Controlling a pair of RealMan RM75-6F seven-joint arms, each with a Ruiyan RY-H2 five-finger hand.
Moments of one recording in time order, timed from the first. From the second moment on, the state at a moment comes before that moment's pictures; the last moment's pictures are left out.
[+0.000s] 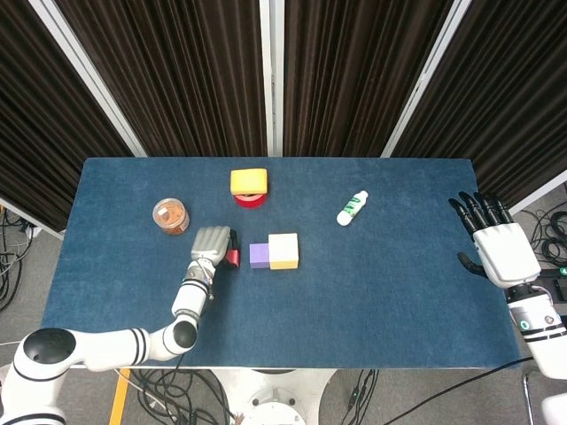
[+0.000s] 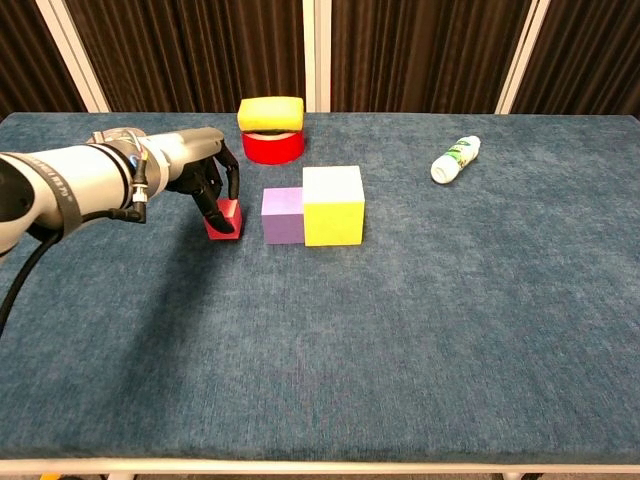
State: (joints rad) left arm -0.97 -1.79 -0.30 -1.31 0.41 0.96 0.64; right arm 0.41 -0.97 0.13 -1.60 -1.45 1.23 -0.09
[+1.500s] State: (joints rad) left arm -1.00 -1.84 -0.31 -1.28 0.38 0.97 0.69; right arm 0.39 -0.97 0.13 -1.57 -1.44 1.23 -0.05
